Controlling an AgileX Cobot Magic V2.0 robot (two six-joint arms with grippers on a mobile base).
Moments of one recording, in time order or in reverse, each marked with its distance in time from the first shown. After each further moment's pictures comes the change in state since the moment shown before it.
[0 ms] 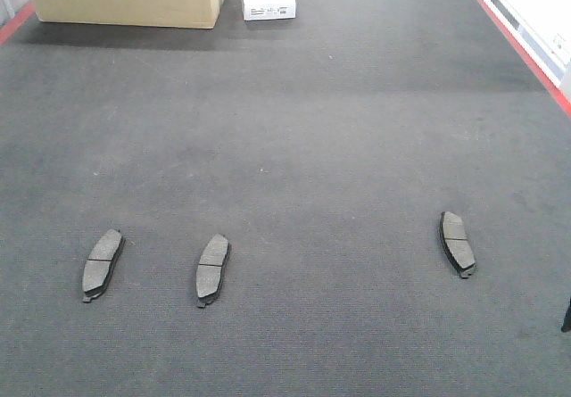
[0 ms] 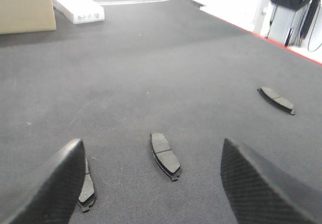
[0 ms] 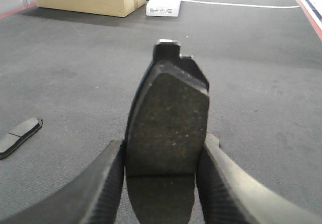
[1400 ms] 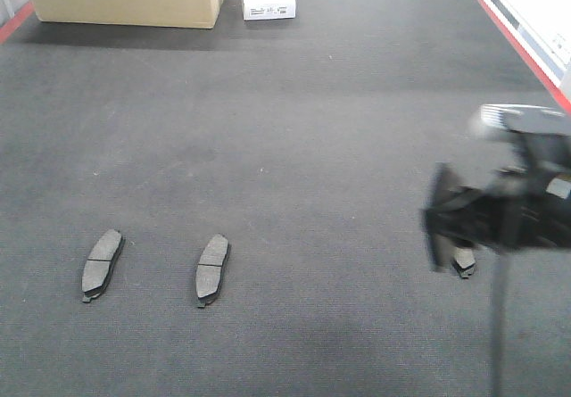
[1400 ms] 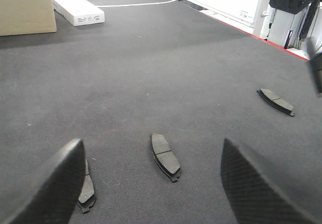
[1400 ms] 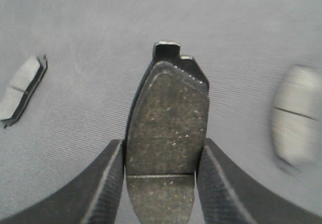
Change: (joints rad) left arm 0.000 -0.003 0.000 0.000 0.000 0.000; right arm 0.050 1.059 -0.458 0.247 0.061 -0.102
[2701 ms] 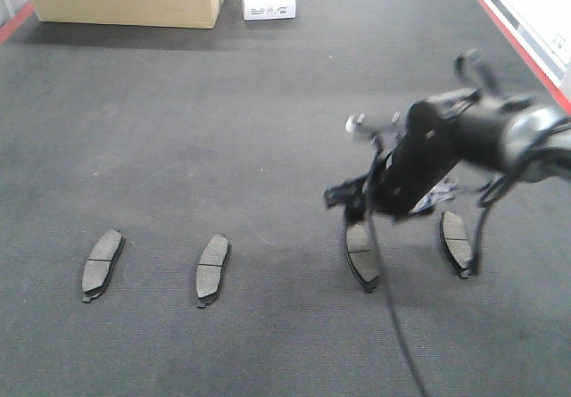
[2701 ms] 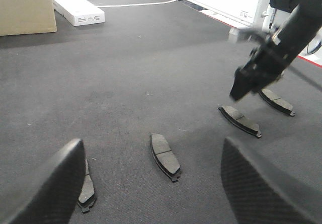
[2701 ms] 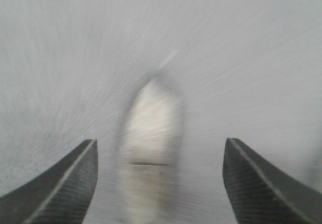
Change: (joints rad) left arm 0.000 0.000 0.000 0.000 0.001 0.000; right arm 0.149 0.541 -0.474 -0.473 0.194 0.506
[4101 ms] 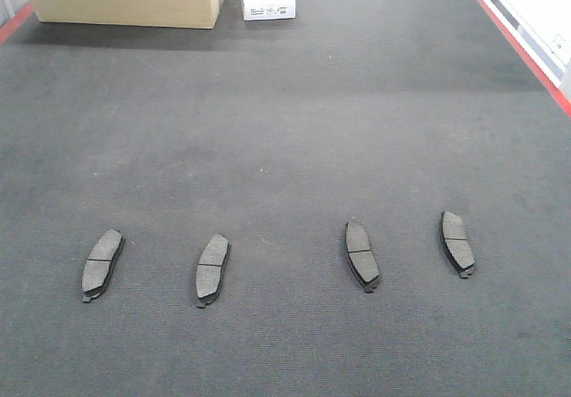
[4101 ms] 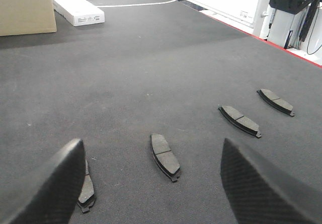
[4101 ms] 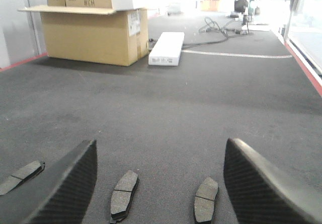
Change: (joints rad) left arm 0.000 0.000 0.000 0.000 0.000 0.001; right arm 0.000 -1.733 0.990 -0.203 -0.368 0.006
